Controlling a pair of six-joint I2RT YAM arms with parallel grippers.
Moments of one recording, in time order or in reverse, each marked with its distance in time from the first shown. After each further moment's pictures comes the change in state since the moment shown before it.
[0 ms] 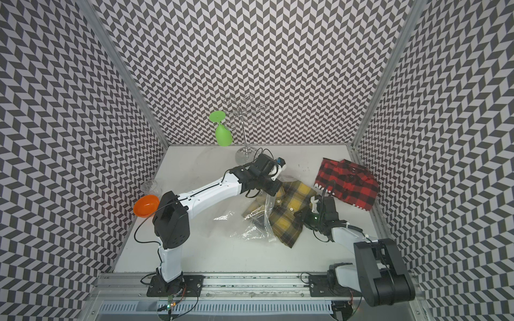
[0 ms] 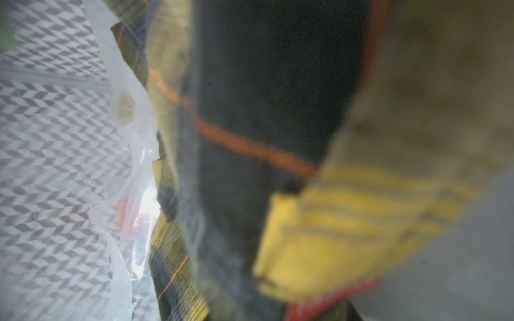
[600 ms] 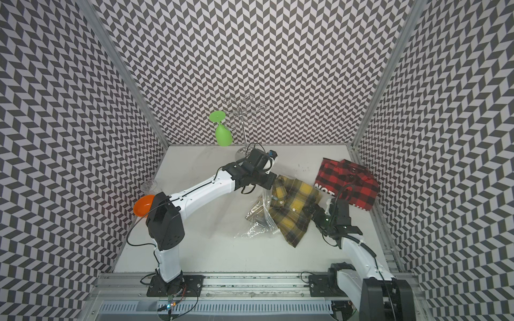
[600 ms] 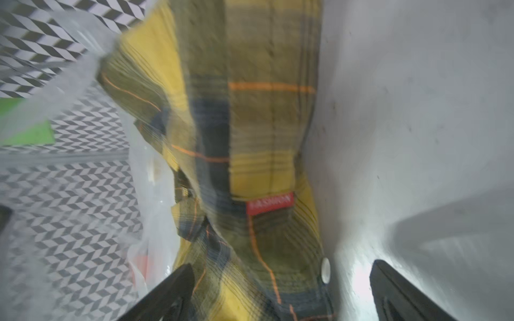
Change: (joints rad) left arm 0.054 -0.063 -0.013 0.006 -0.073 -0.069; right arm -0.169 -0.270 -0.056 -0.234 0.046 0.085
